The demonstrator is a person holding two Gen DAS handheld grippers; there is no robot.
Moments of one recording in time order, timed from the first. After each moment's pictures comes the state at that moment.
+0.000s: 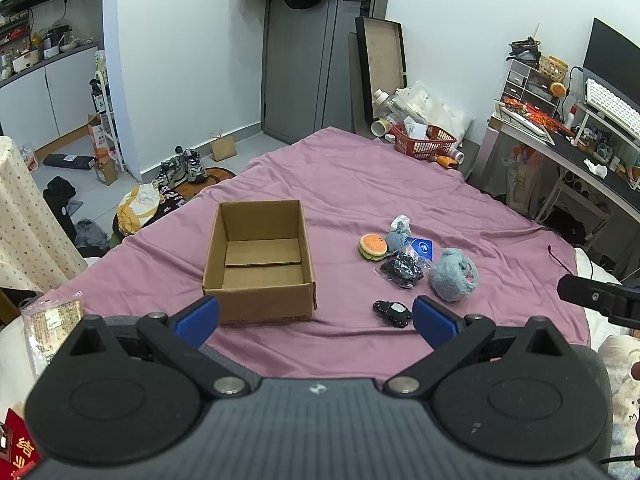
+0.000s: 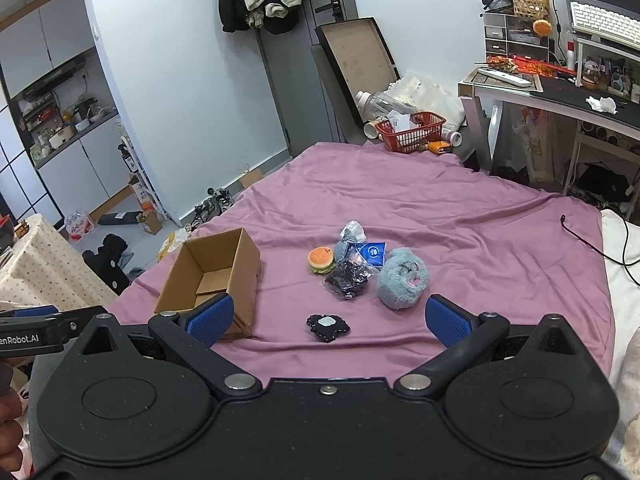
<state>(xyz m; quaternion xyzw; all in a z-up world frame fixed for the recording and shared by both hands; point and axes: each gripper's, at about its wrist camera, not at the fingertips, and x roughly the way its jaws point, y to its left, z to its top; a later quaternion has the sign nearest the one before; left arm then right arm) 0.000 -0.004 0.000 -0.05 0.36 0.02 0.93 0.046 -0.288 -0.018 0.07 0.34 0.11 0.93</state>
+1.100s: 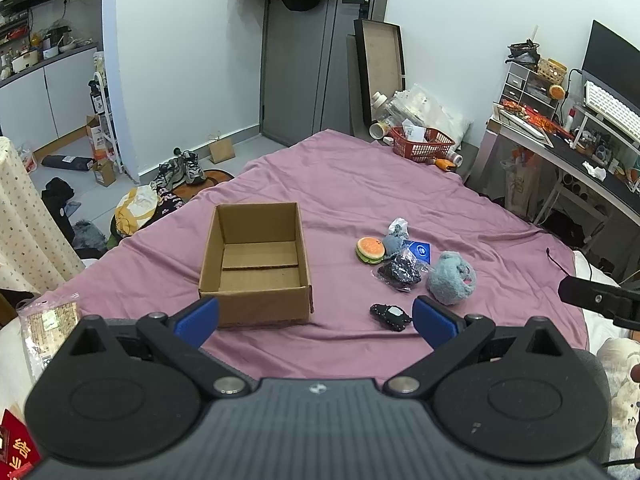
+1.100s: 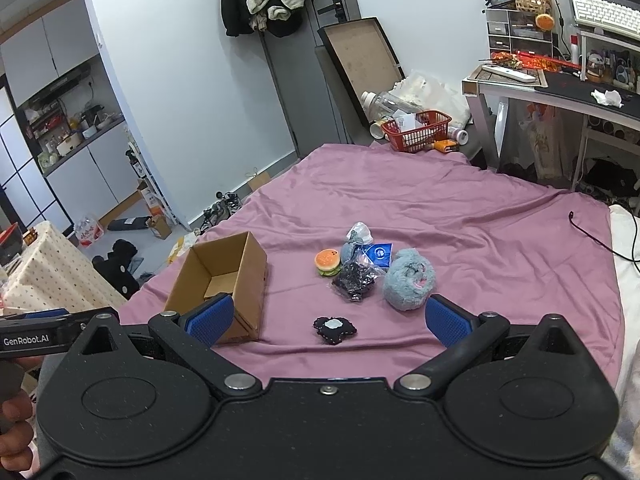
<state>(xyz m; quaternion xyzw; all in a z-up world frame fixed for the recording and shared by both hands) 0.001 -0.012 -0.001 -0.05 0.36 0.02 0.93 0.049 -0.298 -0.021 0.10 0.34 0.12 0.93</state>
